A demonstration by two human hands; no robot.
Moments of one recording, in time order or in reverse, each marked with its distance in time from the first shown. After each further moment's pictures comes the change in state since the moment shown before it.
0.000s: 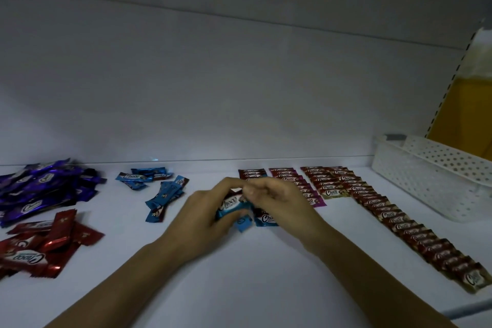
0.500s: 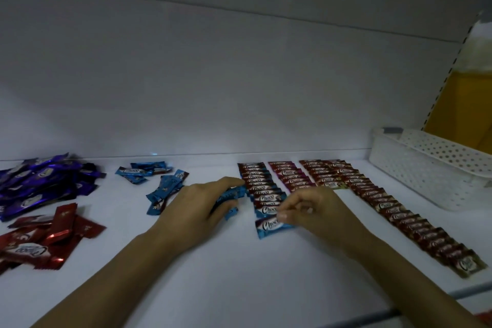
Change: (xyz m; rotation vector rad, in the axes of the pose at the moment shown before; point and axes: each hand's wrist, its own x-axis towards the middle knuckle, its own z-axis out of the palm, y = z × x) left_hand -0.003 -0.012 -0.007 0.260 -0.019 0.005; right_hand -0.034 0.012 -0.037 -0.309 0.077 -0.028
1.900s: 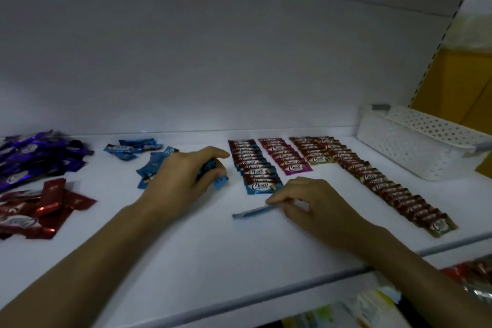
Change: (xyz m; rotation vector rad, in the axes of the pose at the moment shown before) left_hand -0.001 0.008 -0.010 -0.038 0.034 -0.033; right_hand -0.032 0.010 -0.003 -0.484 -0.048 -0.358
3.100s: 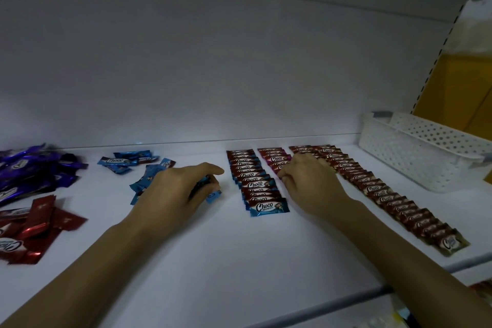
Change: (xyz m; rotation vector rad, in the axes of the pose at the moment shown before) left_hand -0.001 -0.005 0.000 0.080 -0.033 -0.018; right_hand 0.053 0.033 0.000 -0.486 -0.046 0.297
